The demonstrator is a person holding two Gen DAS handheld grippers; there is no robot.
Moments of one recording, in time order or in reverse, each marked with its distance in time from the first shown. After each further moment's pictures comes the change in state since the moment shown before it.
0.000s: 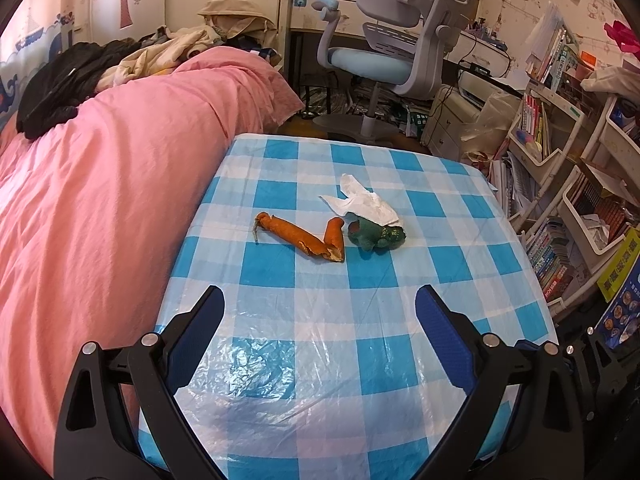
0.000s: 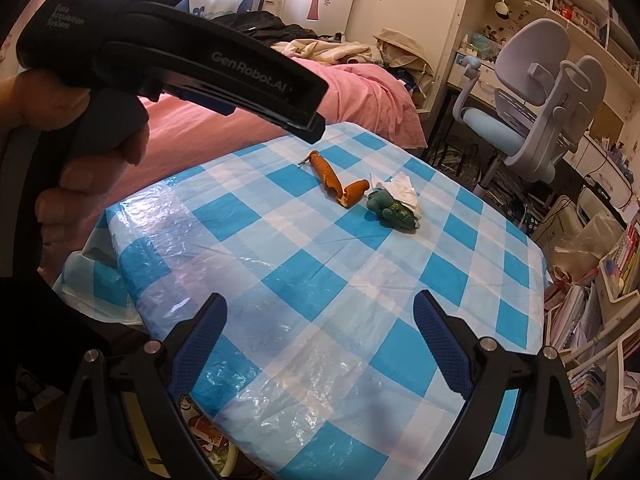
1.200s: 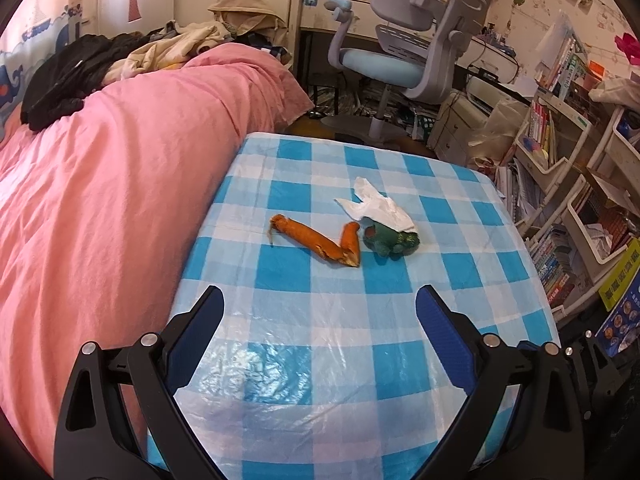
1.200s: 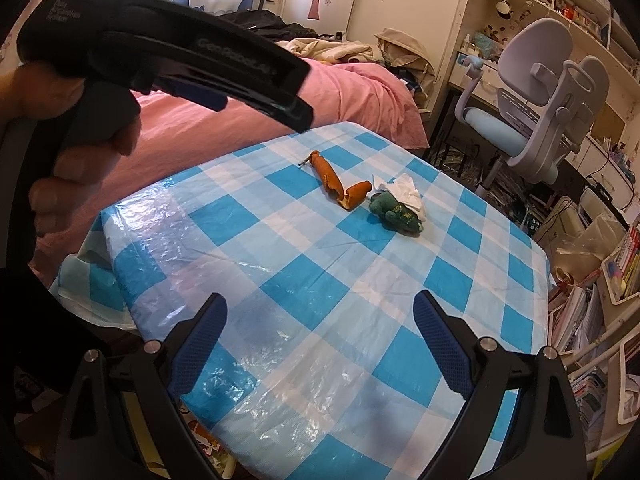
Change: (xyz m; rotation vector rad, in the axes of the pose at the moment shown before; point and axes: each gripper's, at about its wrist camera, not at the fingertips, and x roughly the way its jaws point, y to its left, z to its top) left arm 0.004 0.014 0.004 -0.034 0.000 0.011; right arm 0.007 0.001 0.005 0.004 0.002 0.002
